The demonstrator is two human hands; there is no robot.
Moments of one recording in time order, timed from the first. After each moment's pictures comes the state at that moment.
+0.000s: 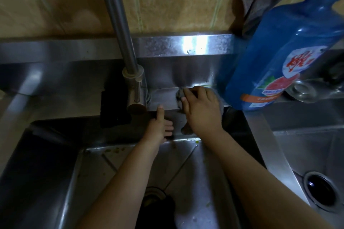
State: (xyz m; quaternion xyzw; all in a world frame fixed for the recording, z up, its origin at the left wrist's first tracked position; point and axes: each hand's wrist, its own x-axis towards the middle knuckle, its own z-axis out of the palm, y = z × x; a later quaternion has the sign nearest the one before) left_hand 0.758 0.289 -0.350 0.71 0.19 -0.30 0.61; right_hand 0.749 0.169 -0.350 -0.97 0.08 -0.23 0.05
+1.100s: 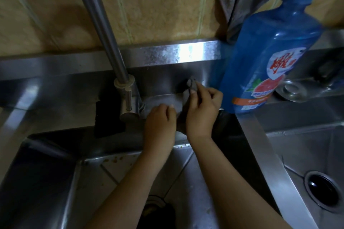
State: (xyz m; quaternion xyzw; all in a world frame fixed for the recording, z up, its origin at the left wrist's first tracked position) left_hand 0.742 0.273 -0.311 0.92 -0.06 0.02 0.39; right_hand 0.746 0.186 -0.325 -0.77 0.25 -0.40 0.43
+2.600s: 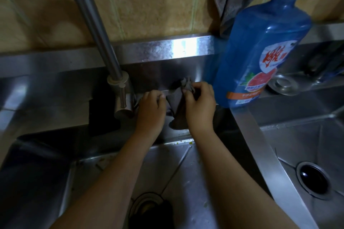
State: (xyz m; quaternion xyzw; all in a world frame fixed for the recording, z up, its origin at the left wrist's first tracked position) left_hand 0.777 0.276 -0.323 0.90 -0.10 0.02 0.41; right_hand 0.738 0.174 -0.315 -0.78 0.23 -0.32 0.48
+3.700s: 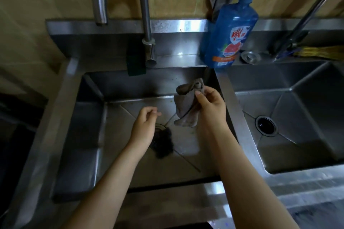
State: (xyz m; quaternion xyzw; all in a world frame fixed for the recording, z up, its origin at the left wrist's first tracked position) left_hand 0.547 0.402 -0.275 0.76 0.05 -0.13 0.63; right_hand 0.521 0.238 -0.231 -0.56 0.26 -0.16 0.77
